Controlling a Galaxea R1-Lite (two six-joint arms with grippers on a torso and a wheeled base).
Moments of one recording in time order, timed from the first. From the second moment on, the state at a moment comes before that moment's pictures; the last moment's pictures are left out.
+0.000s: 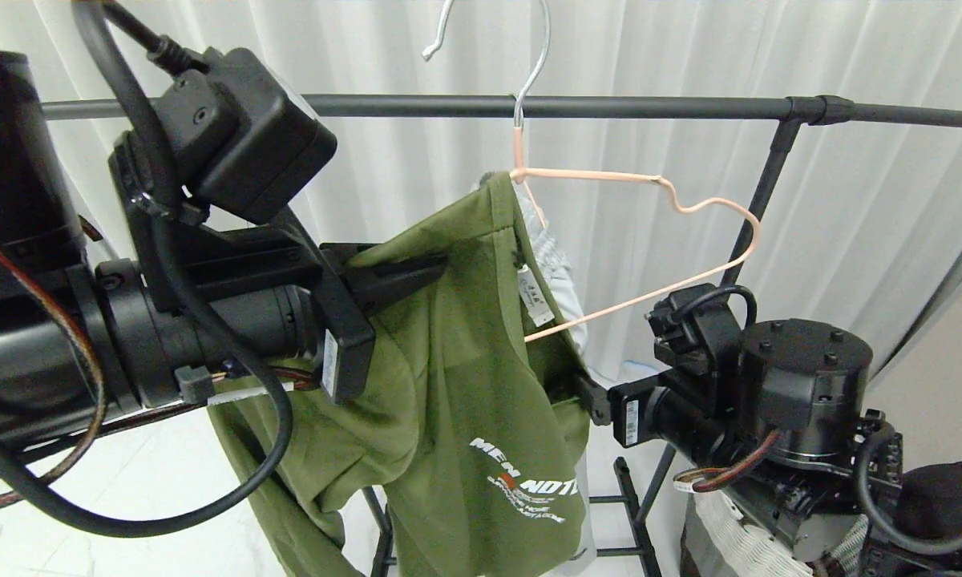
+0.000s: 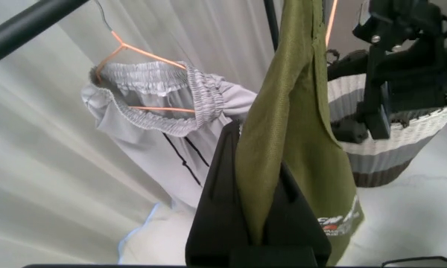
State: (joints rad) left arm -0.69 1.34 -0.95 -0.27 -0.12 0.46; right arm 0.90 1.73 -0.66 -0.87 -0.47 0.11
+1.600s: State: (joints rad) left arm -0.66 1.33 -0.77 -0.27 0.01 0.49; right arm 0.66 1.27 -0.78 -0.46 -0.32 0.01
